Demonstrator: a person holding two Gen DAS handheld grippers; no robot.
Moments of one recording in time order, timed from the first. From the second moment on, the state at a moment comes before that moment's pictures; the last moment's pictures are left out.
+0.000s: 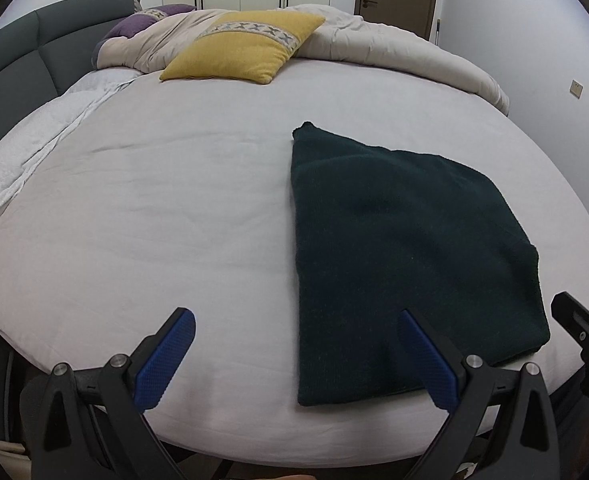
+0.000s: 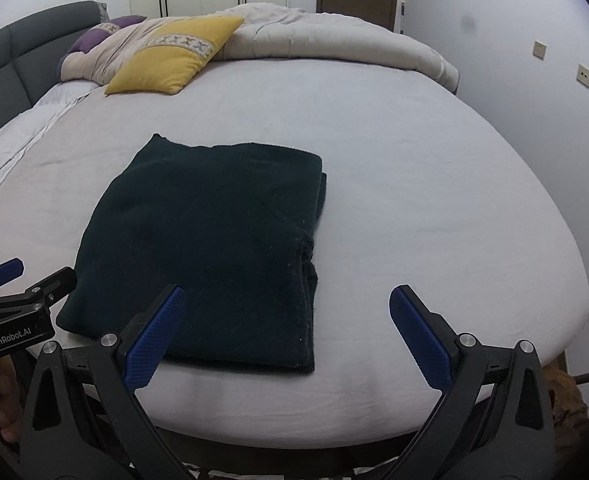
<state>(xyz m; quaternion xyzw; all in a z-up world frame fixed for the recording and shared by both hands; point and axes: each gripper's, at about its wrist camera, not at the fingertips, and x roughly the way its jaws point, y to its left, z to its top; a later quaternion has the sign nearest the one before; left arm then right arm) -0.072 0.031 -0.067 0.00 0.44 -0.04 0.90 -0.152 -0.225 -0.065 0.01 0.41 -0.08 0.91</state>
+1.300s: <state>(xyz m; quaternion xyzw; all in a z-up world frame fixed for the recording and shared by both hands) -0.071 0.033 -0.069 0.01 0.44 -0.03 0.90 -0.149 -0.212 -0.068 0.02 0.42 -0.08 0.91</state>
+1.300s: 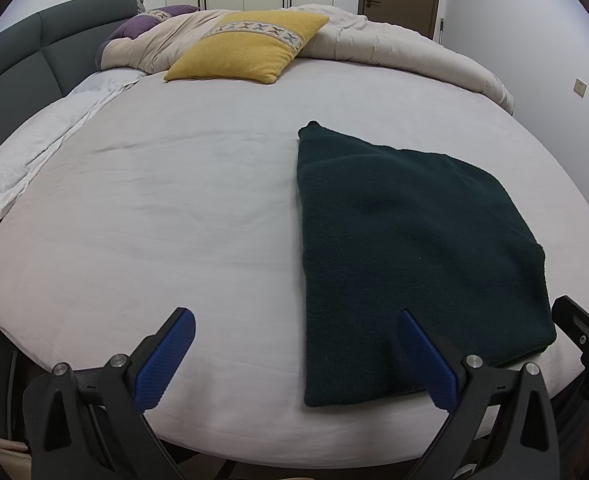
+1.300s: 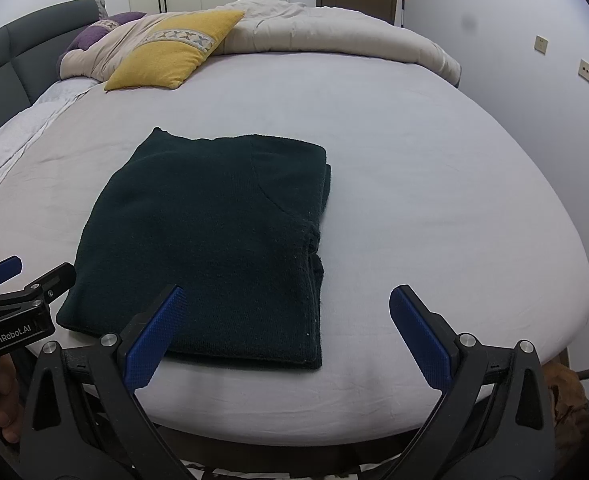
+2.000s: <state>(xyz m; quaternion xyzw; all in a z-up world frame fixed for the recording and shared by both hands) -0.072 0.031 -0.070 0.01 0.44 -0.03 0.90 -0.149 -0.213 -0.069 0.02 0.42 -0.08 0.91</state>
